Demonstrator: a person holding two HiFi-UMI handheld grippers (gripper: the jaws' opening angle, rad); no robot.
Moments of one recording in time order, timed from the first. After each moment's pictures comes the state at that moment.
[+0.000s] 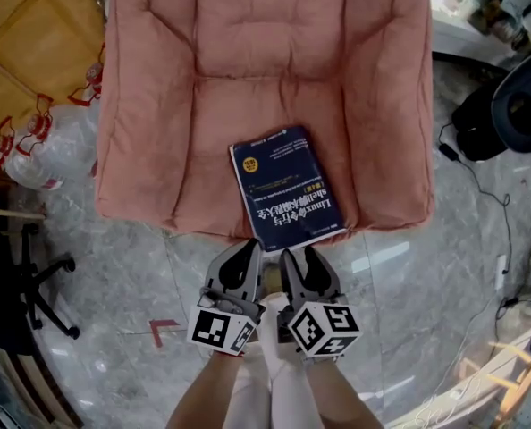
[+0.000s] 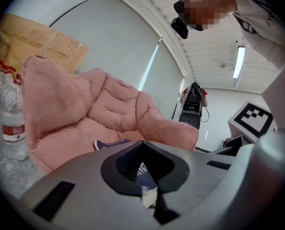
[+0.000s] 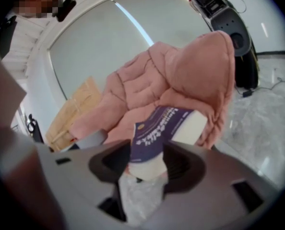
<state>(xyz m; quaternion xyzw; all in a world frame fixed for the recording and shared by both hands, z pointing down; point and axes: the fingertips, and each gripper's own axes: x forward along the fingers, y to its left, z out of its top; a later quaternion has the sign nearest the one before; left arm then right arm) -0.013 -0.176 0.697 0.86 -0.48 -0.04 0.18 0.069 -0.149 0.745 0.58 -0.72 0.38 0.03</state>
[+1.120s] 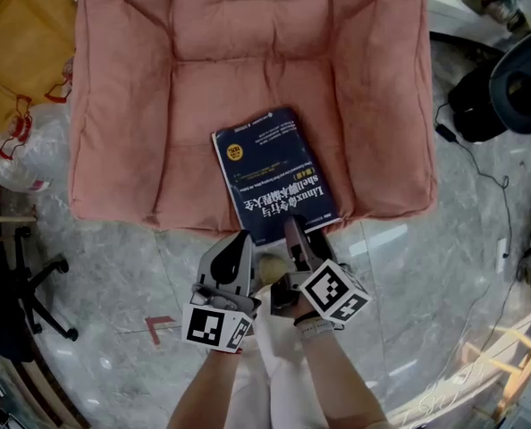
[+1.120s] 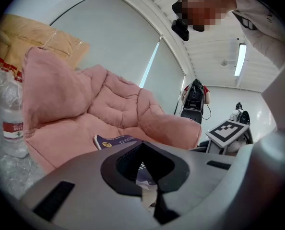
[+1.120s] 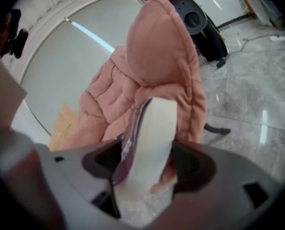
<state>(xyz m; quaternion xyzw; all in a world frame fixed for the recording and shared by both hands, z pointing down) -0.006 -0.179 0.715 0.85 -0.49 -0.03 0.18 0.109 -0.181 0.795 0.61 -0.60 0.50 -0.10</state>
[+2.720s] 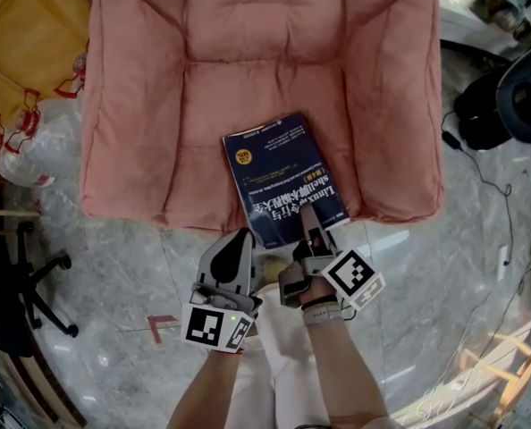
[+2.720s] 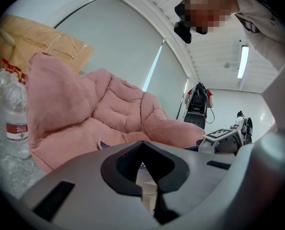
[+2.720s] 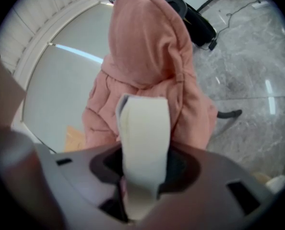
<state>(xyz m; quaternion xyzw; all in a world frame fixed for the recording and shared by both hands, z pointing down) -0.021 -0.186 0.704 0.84 -0.50 -0.04 0.18 0.110 -0.213 0.782 0.57 -0.57 0.56 -0.19</state>
